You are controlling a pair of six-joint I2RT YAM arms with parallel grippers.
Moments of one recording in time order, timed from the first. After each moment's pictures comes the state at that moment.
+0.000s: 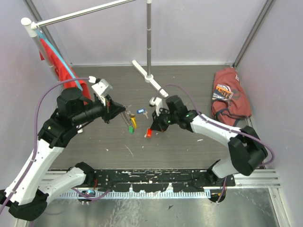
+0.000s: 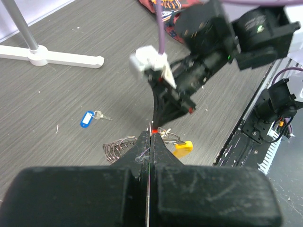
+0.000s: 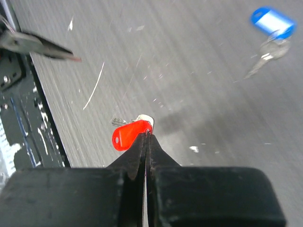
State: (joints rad) left arm -0.56 0.89 1.22 -0.61 0.39 -0.04; right arm 0.64 1.41 0.90 -0.15 -0.54 -0.04
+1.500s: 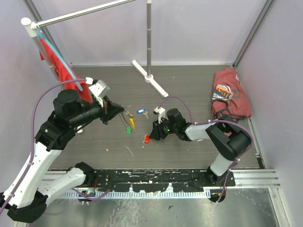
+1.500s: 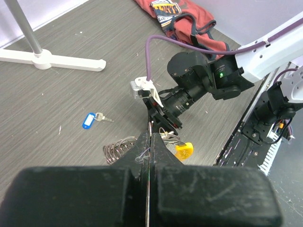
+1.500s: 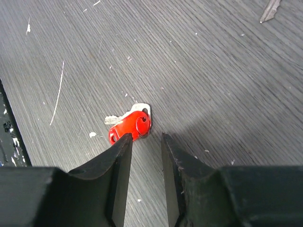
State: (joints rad) left arm -0.56 0.86 1.22 -0.61 0.39 -0.04; right arm 0.66 1.66 0.61 0.41 -0.51 0.21
